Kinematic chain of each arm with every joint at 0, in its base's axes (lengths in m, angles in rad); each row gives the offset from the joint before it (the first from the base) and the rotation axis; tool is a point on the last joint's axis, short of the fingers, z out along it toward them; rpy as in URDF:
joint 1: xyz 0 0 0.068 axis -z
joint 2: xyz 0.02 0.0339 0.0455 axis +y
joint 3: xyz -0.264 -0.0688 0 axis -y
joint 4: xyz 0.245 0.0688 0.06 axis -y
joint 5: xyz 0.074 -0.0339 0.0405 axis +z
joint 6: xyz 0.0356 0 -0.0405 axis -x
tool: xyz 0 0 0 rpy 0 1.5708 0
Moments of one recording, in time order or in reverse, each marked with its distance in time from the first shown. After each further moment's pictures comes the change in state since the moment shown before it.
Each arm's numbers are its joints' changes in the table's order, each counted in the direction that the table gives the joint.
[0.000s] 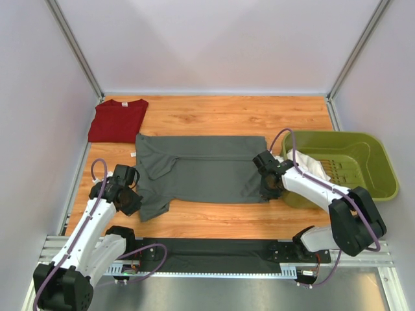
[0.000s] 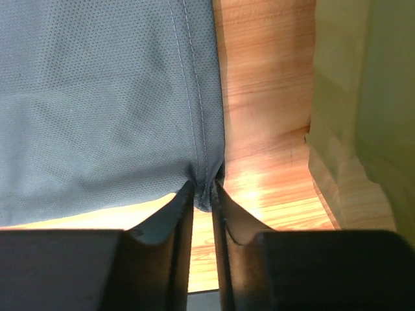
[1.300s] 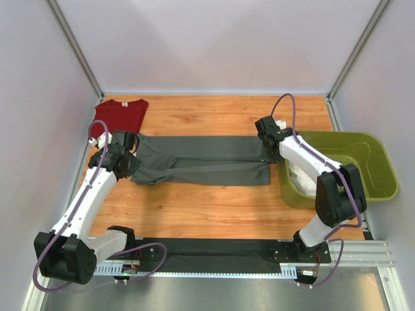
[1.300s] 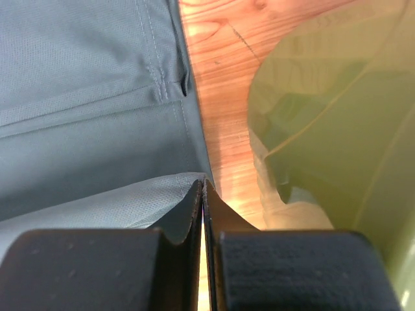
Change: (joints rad) left arm -0.006 0.269 0.359 0.167 0.158 -0.101; right arm 0.145 0.248 0.424 -0.016 -0.142 0.169
